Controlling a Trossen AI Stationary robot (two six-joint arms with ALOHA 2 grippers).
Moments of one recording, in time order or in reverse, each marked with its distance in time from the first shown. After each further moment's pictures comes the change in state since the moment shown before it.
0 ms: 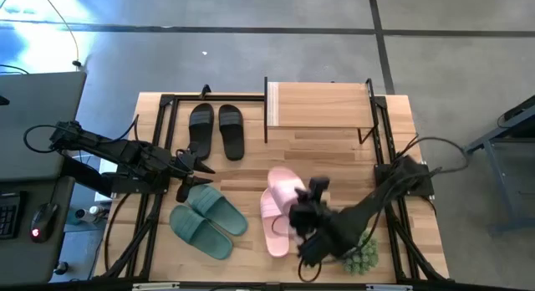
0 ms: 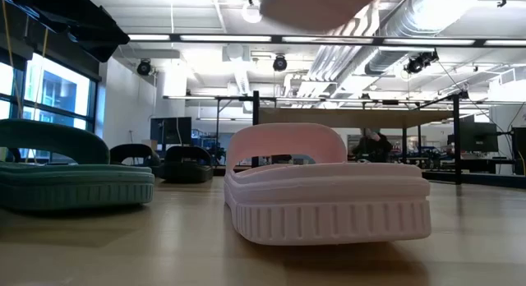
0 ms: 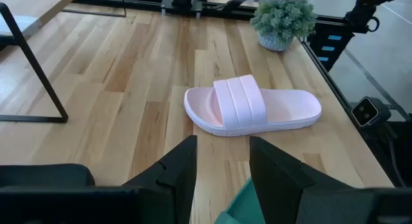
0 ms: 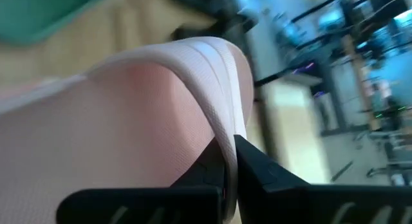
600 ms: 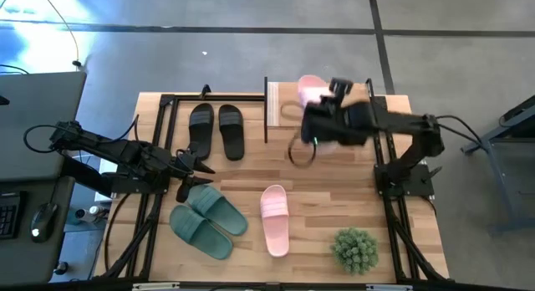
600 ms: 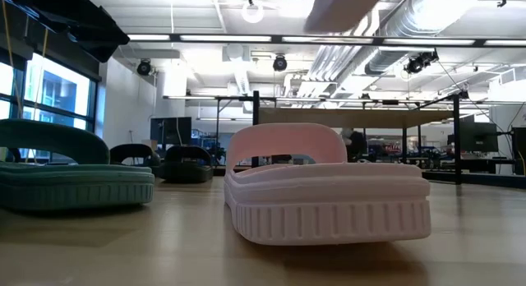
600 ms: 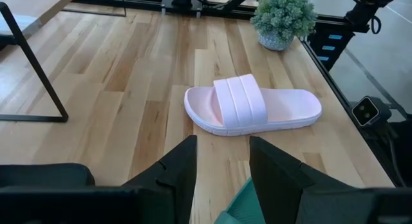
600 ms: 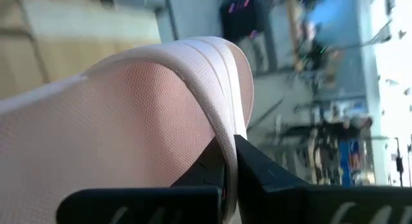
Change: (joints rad) left arm 0.000 0.000 0.000 -0.001 0.000 0.000; right arm -0.616 -0.293 0.005 -0.002 -0.008 -0.635
